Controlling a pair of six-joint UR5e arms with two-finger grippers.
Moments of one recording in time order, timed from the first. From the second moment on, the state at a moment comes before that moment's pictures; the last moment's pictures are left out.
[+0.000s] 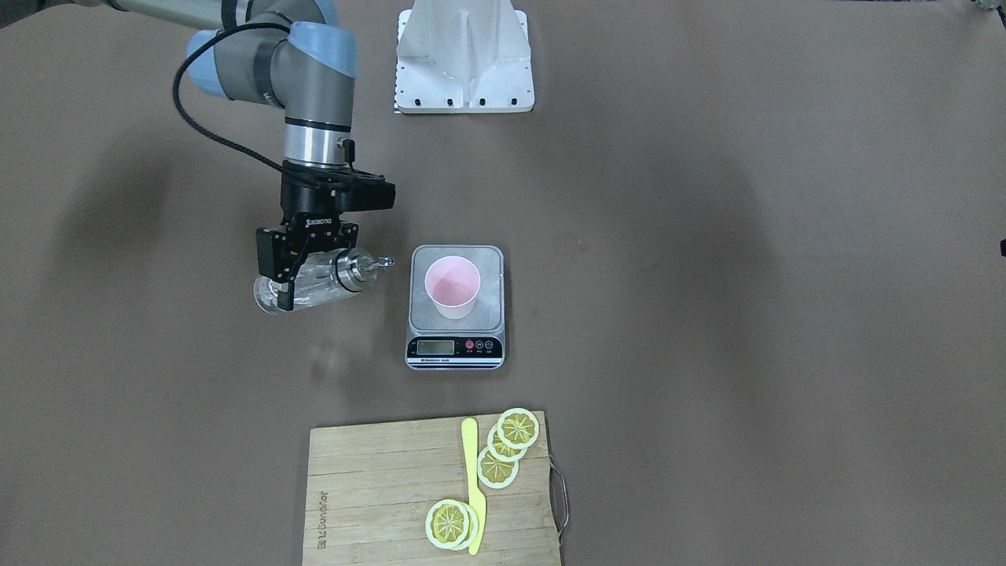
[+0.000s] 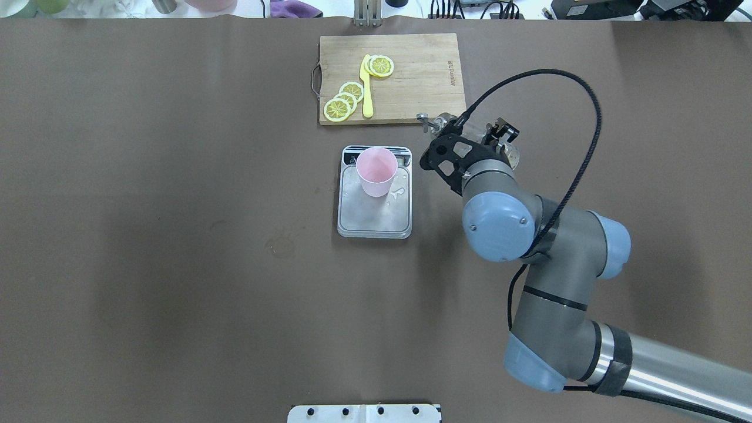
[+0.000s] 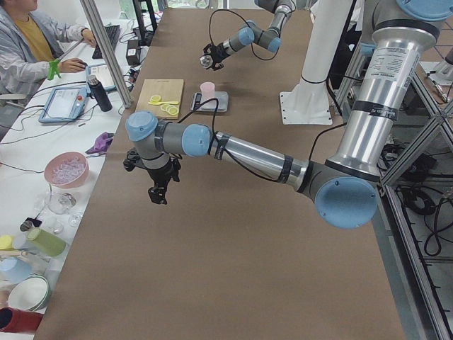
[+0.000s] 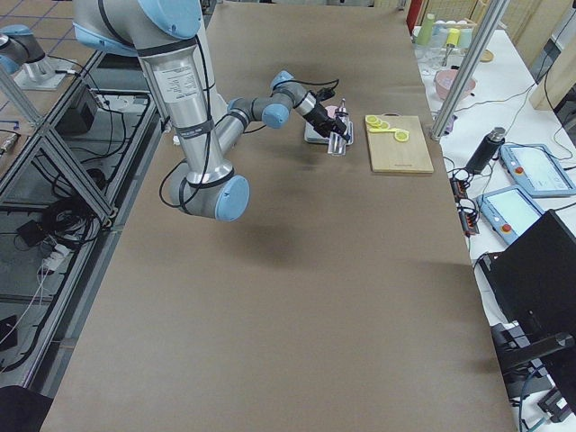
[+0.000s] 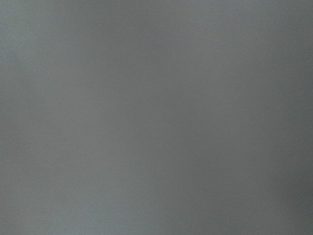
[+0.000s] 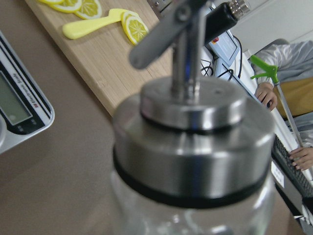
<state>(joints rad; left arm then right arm) -1.45 -1.84 -1.62 -1.32 -2.34 0.18 0.49 -1.16 1.81 -1.35 1.07 0.32</state>
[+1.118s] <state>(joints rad) -1.45 -1.84 -1.64 -1.32 -2.34 0.15 0.86 -1.61 1.33 0.06 1.61 0.70</state>
